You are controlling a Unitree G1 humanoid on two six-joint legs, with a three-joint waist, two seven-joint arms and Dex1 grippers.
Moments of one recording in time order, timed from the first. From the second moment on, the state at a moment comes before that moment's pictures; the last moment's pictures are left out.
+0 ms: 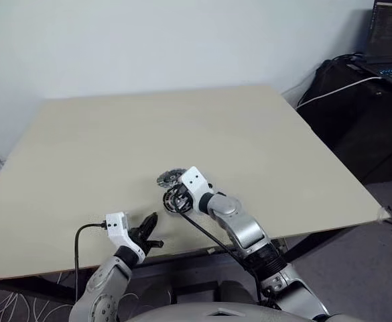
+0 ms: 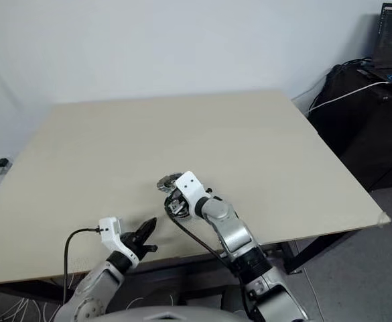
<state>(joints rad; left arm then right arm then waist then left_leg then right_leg) 0.41 0.08 -0.03 -0.29 -0.53 0.36 -0.33 -0.31 -0.03 0.40 0.16 -0.04 0.45 0.41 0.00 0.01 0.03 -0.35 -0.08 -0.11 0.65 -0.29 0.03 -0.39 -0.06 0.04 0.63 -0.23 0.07</state>
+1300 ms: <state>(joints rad) 0.39 0.11 -0.08 -0.27 -0.38 0.24 -0.36 -0.39 -0.52 0.66 -0.22 -0.16 0.31 0.81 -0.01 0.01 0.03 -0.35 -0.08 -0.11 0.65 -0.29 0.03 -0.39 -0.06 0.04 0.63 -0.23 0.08</state>
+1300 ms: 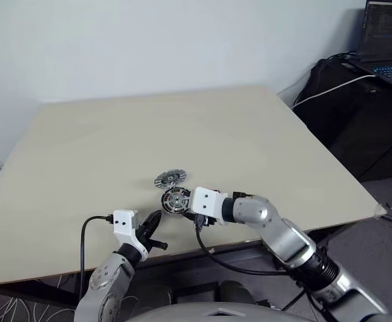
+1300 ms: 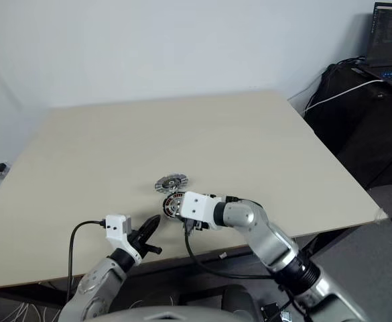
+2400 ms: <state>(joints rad) 0.40 0.05 -0.08 -0.23 -0.38 0.23 -0.37 -0.67 -0.50 0.74 0.04 -0.26 0.24 1.06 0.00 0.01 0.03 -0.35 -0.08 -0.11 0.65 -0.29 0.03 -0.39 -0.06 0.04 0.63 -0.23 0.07</state>
